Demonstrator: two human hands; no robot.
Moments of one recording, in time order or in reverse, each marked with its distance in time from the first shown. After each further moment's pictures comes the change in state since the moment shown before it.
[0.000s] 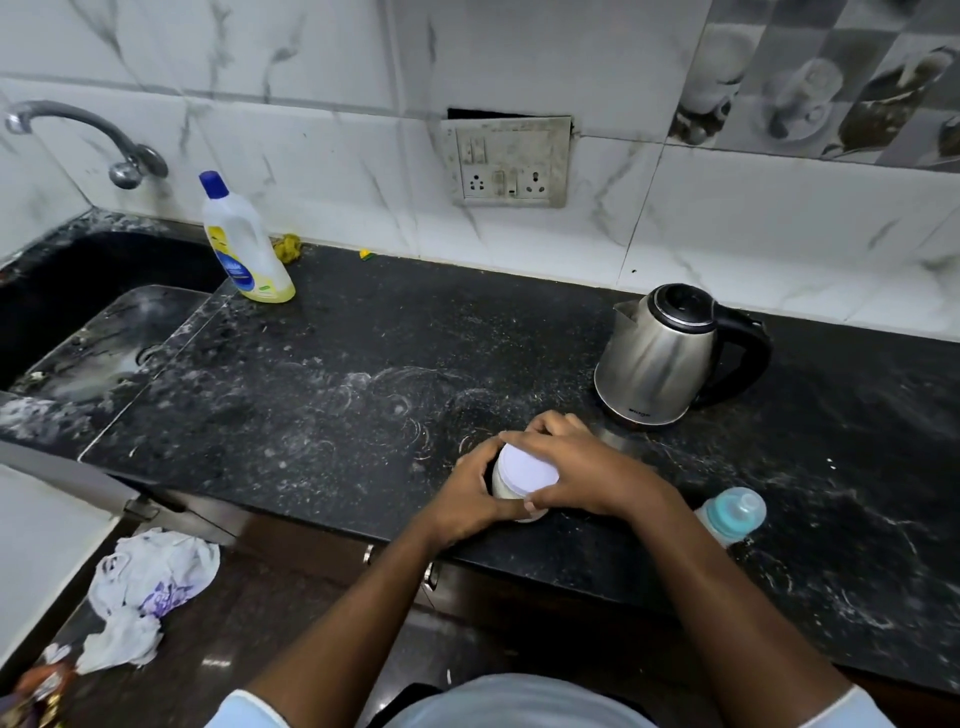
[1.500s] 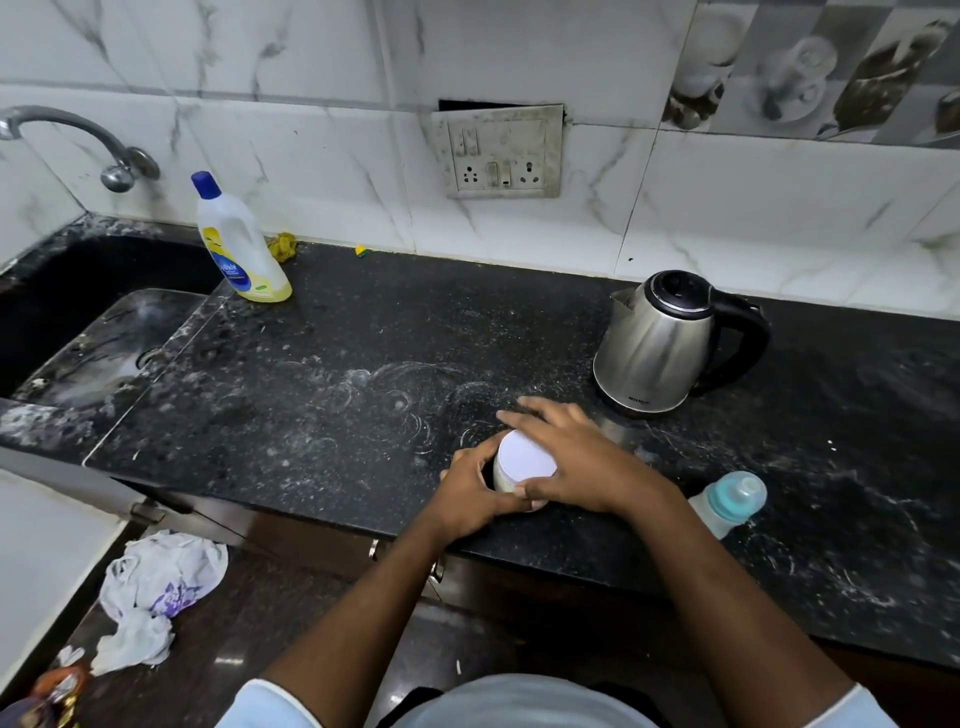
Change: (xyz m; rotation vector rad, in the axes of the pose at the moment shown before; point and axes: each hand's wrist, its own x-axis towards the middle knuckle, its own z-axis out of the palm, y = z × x) left_hand 0.000 -0.010 0.003 0.122 0.047 -0.065; right_hand -0.009 -0.010 0.003 0.002 0.061 0.047
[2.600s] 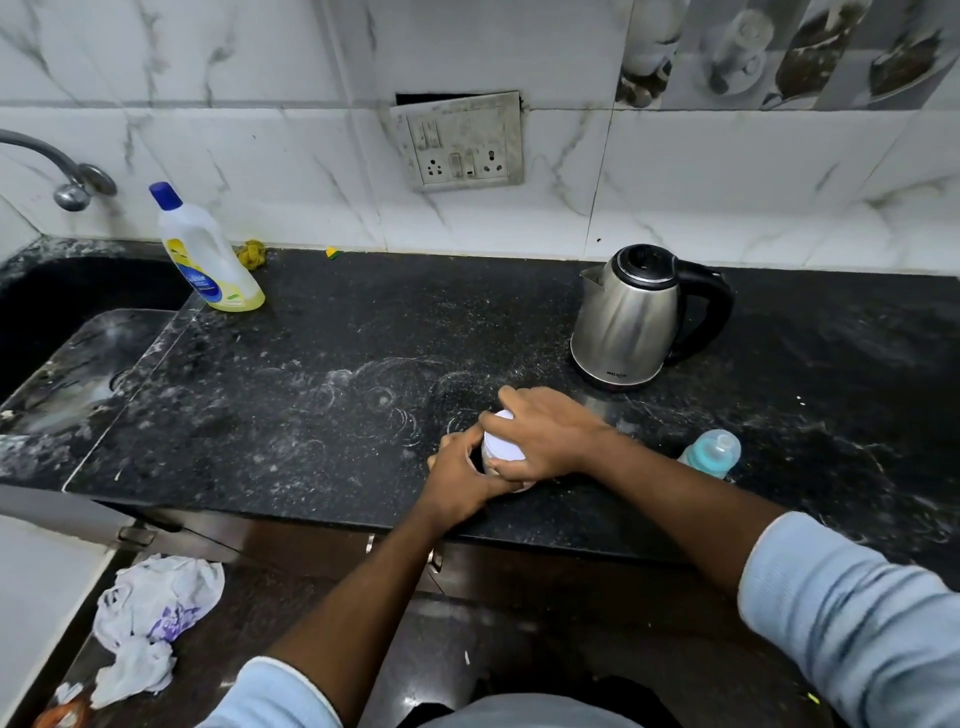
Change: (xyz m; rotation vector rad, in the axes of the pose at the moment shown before) left_hand -0.002 -0.005 0.005 0.095 0.073 0.000; right_hand 0.023 -0.001 0.011 -0.524 0.099 -0.311
